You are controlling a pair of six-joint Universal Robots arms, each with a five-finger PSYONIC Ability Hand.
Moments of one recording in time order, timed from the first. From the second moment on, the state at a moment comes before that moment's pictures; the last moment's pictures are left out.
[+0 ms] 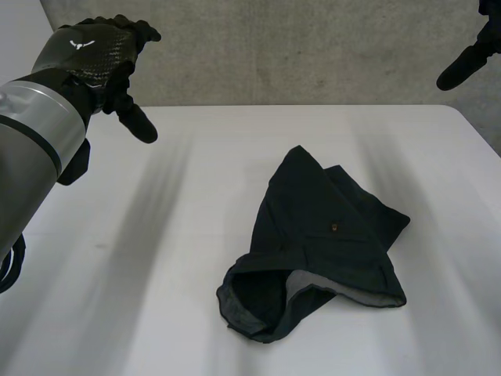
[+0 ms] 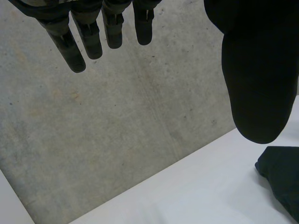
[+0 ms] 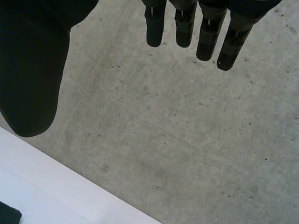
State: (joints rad) left arm 4.21 -1.66 -1.27 2.96 -1.70 3.27; right arm 1.79 -1.48 1.15 0.19 1.53 2.98; left_hand 0.19 0.19 0.19 0.19 0.05; right_hand 0.21 0.22 0.21 0.24 0.07
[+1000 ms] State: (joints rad) left arm 4.07 -2.05 -1.37 3.34 -1.96 3.28; right arm 1.78 -1.43 1.90 -0.26 1.33 2.77; left_hand 1.14 1.19 1.19 1.20 0.98; right_hand 0.21 0.22 0.21 0.24 0.07
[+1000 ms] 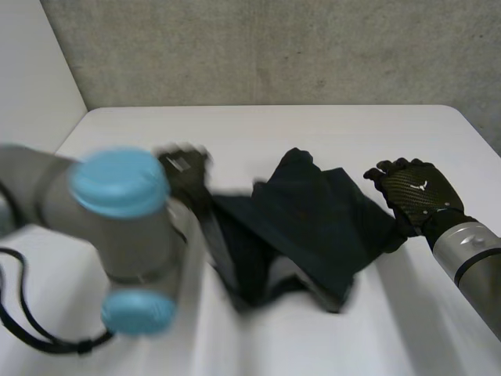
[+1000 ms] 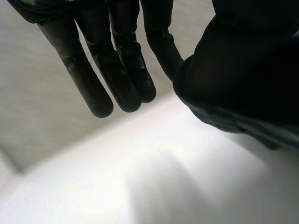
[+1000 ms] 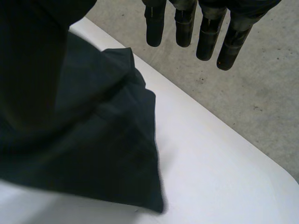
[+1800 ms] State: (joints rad) left arm 3.67 -2.16 -1.21 3.46 -1.84 3.50; right arm 1.78 -1.42 1.93 -0.25 1.34 2.76; left_hand 0.32 0.33 0.33 0.32 0.14; right_hand 0.21 0.22 0.21 0.24 0.07
